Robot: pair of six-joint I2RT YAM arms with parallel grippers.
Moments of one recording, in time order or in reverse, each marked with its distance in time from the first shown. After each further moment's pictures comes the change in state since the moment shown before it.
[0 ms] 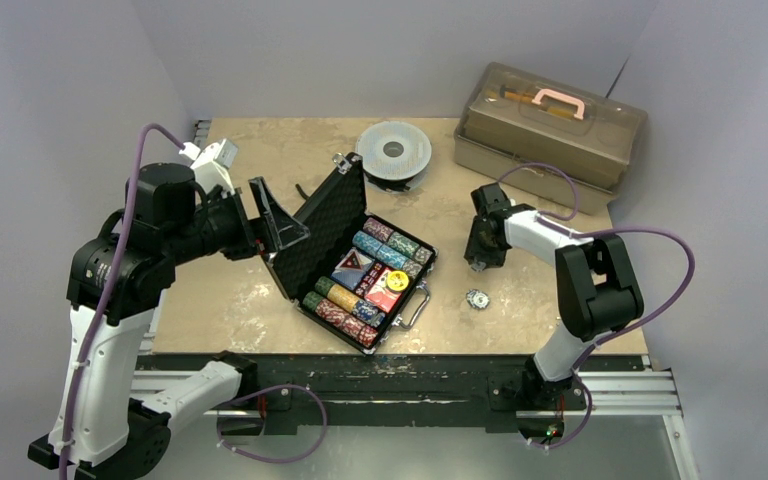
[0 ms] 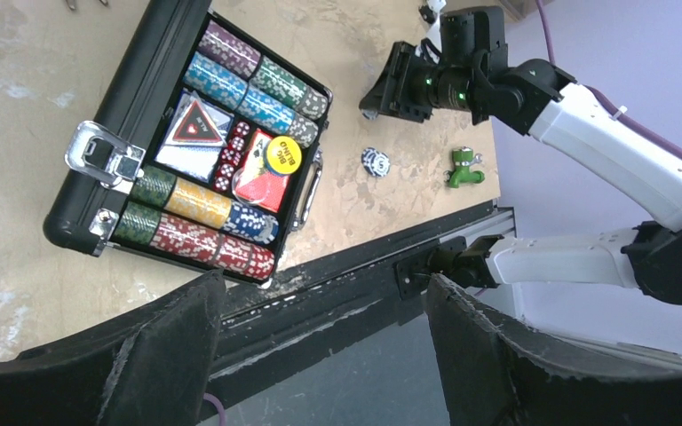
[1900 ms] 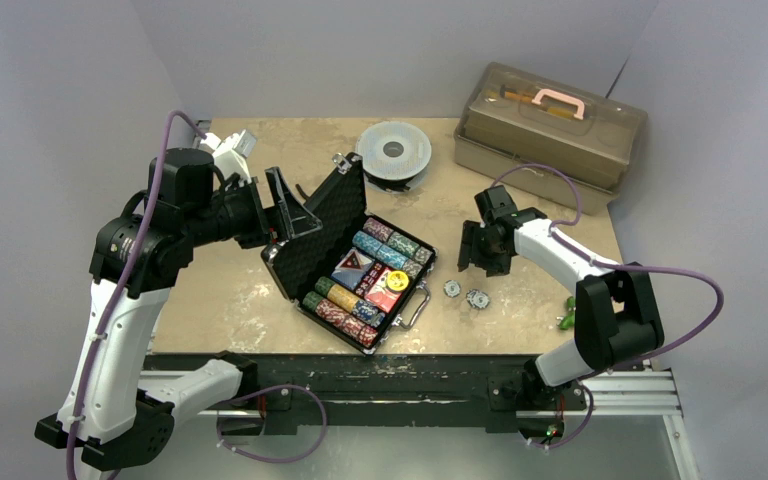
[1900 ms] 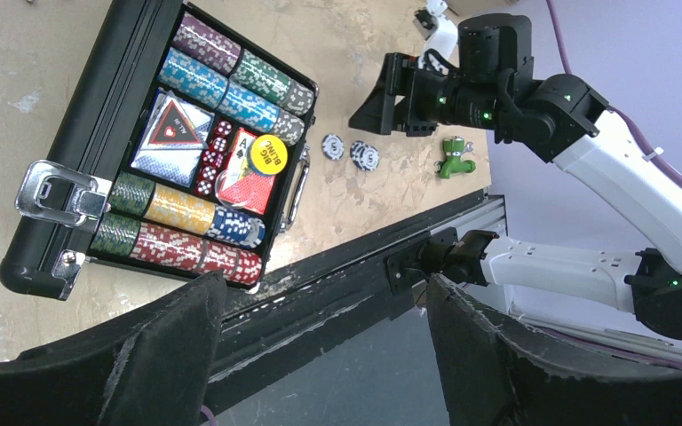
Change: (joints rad) left arm 0.000 0.066 -0.026 0.060 0.058 0.000; right arm 0.070 -0.173 -0.027 -0.127 -0.161 -0.081
